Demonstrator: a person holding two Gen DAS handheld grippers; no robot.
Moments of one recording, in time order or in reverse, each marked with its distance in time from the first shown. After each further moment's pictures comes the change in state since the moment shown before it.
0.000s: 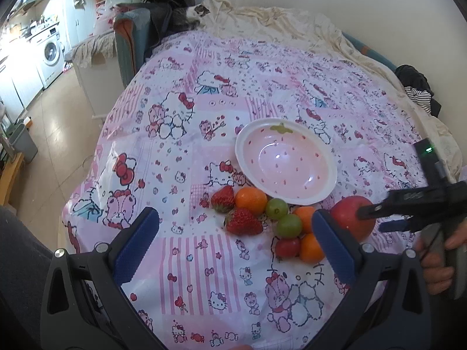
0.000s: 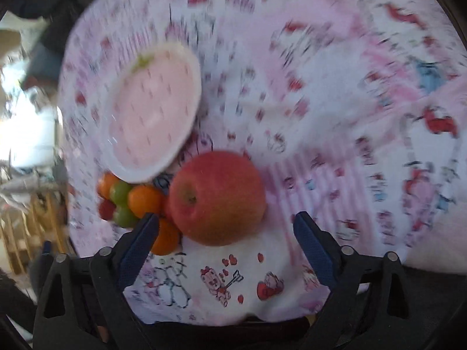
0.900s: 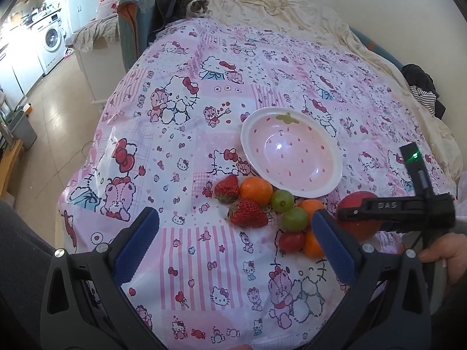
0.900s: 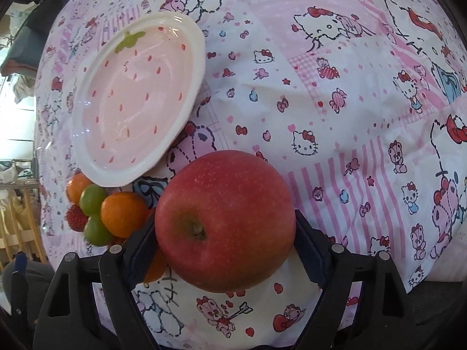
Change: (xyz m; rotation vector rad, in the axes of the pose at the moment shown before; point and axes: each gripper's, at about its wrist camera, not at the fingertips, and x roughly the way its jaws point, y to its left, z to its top) left arm 0.010 0.007 0.001 -0.035 0.057 -0.005; right arm 0.030 0.017 -0.003 -0.022 -0.010 -0.087
